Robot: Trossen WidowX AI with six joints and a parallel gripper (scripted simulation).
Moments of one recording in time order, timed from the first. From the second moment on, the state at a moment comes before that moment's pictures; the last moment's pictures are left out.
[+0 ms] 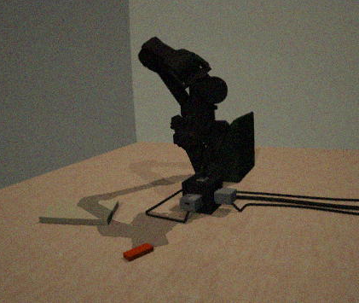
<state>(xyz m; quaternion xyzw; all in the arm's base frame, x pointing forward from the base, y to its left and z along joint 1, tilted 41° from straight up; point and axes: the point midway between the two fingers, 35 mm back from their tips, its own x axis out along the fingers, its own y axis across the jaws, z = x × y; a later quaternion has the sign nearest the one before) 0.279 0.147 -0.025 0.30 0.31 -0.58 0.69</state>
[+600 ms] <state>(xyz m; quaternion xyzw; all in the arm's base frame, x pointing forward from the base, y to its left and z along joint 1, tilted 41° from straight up) 0.278 0.145 -0.027 0.30 0.31 -0.58 0.69</state>
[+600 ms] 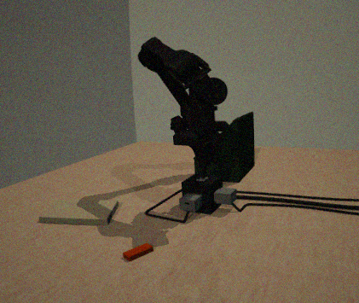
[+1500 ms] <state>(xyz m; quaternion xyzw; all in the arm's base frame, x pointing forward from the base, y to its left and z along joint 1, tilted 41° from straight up) 0.278 0.146 -0.026 0.30 0.31 -0.58 0.69</state>
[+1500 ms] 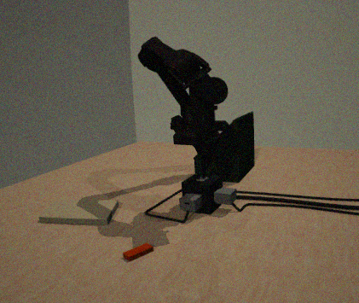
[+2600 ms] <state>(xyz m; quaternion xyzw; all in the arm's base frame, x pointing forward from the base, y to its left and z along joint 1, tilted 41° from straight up) 0.275 0.159 -0.009 0.29 0.31 -0.58 0.69</state>
